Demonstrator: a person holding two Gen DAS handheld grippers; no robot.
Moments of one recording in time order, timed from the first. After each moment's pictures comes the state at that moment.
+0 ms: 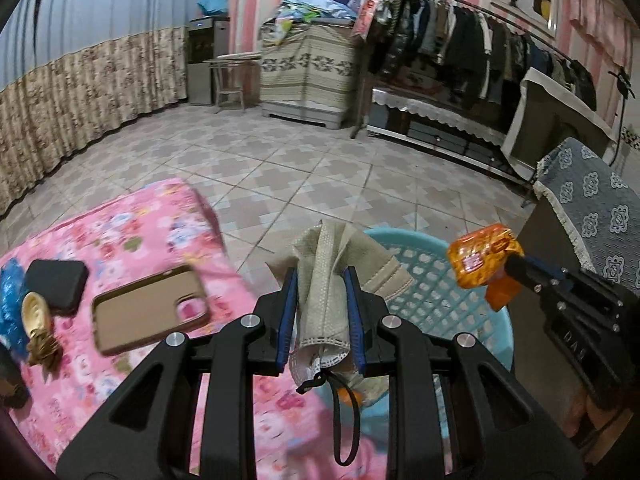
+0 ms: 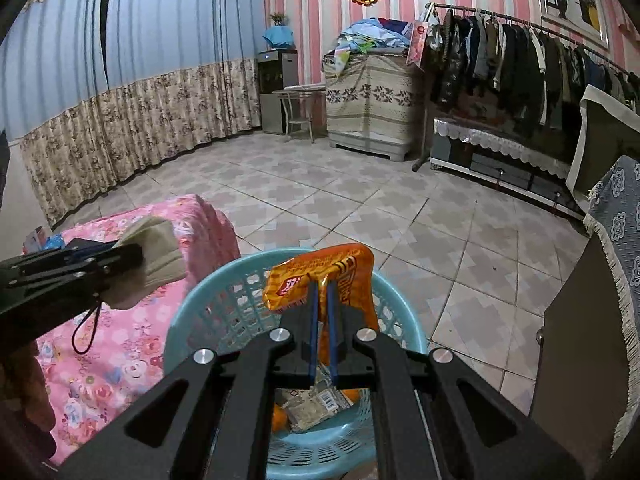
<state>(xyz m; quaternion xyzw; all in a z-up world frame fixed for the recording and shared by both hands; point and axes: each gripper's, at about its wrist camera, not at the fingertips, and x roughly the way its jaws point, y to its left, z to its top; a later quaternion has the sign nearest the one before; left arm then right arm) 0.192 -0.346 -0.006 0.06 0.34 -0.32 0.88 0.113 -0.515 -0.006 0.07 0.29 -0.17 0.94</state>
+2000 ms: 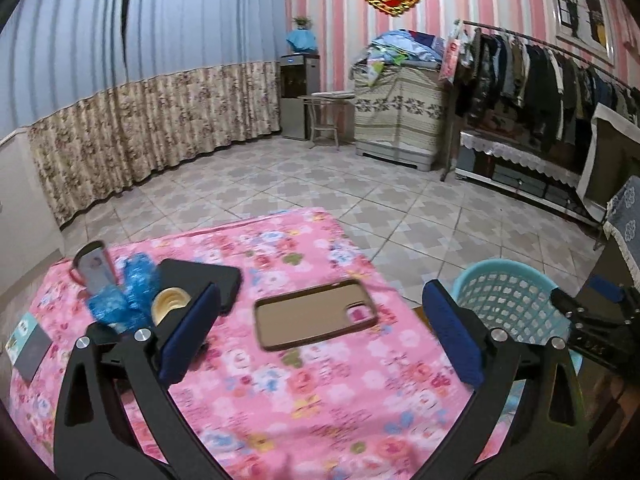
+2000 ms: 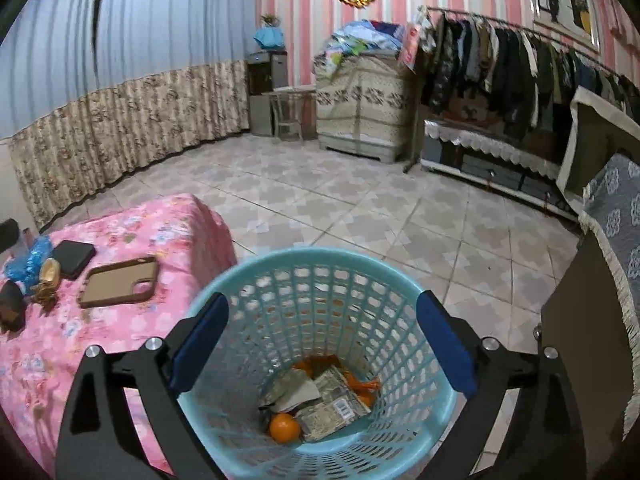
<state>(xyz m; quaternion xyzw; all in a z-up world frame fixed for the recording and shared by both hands) 0.184 -0.201 0.030 0.05 0.27 -0.16 0.95 0.120 -0.463 -0.003 0.05 0.27 -0.18 0.94</state>
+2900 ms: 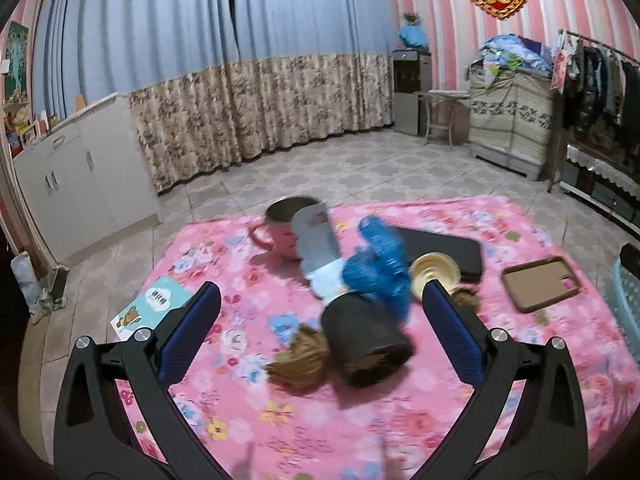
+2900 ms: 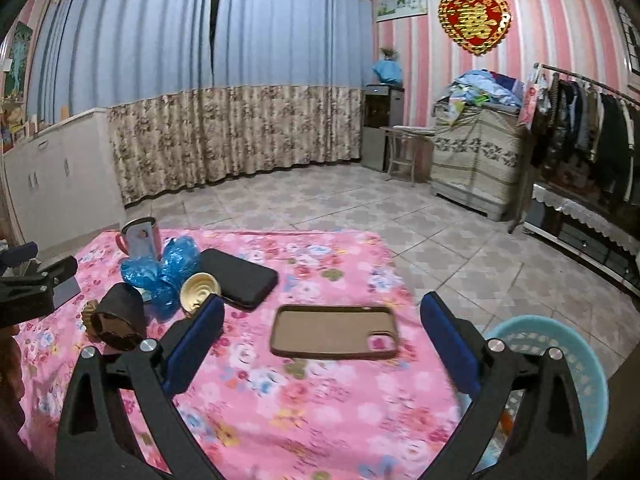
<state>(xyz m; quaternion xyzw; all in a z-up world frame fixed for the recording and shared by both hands) 0.226 0.036 -0.003 0.04 0.28 0.02 0.96 0.199 -0.250 0.010 0.00 0.24 -0.01 0.97</state>
